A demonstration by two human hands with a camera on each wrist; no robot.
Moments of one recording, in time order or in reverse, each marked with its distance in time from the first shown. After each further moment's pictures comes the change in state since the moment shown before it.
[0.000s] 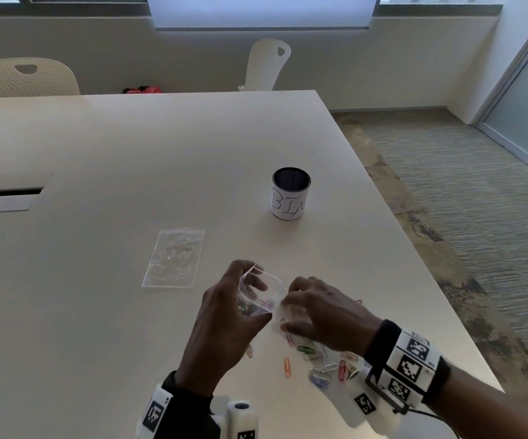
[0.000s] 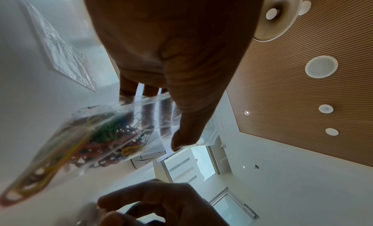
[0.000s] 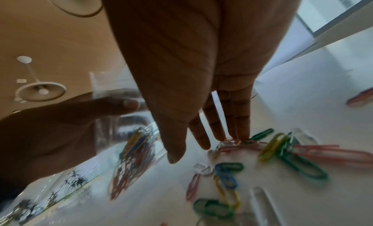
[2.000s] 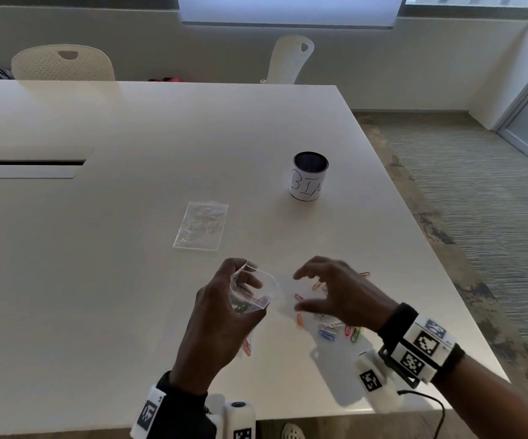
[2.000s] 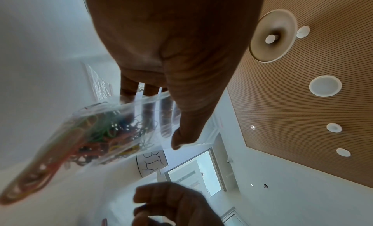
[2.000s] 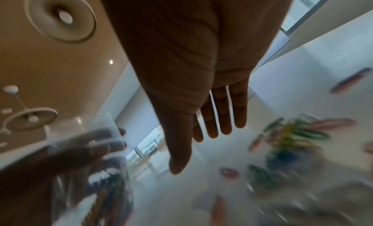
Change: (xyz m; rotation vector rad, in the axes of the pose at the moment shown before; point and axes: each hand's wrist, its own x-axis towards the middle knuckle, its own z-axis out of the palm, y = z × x) left_hand -0.080 0.003 -0.029 -0.049 0.085 -0.084; right_hand -0.037 -0.028 0.002 0.166 0.120 -0.012
